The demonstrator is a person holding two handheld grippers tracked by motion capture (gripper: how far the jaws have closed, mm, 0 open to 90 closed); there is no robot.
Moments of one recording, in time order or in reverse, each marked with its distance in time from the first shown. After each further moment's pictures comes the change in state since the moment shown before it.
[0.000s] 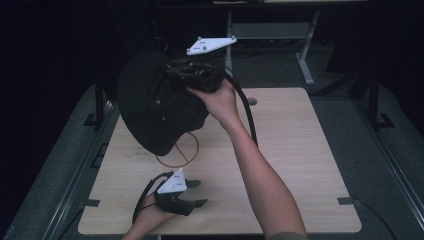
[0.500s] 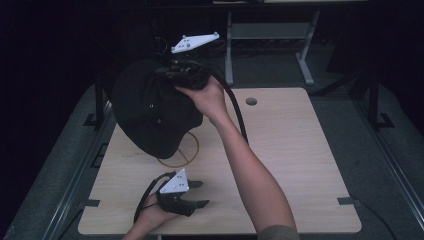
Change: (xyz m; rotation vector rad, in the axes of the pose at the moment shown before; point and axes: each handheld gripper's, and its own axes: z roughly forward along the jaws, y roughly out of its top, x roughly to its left) left arm 0.000 0.002 0.004 0.000 -0.021 0.008; right arm 0.004 0.009 0.029 0.038 0.034 -0.014
